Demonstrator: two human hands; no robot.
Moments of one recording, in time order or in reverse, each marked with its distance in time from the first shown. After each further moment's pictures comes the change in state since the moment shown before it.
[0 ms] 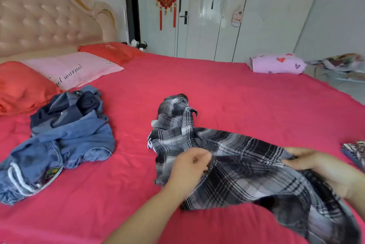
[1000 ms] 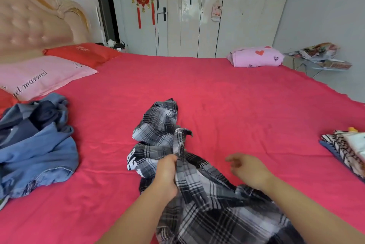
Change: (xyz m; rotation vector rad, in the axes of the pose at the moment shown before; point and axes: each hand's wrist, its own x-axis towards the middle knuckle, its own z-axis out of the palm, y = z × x) left_hand 0.073 -0.019 0.047 -0.610 0.085 -0.650; right_hand 0.098 0.047 -0.015 -0.998 0.430 0.003
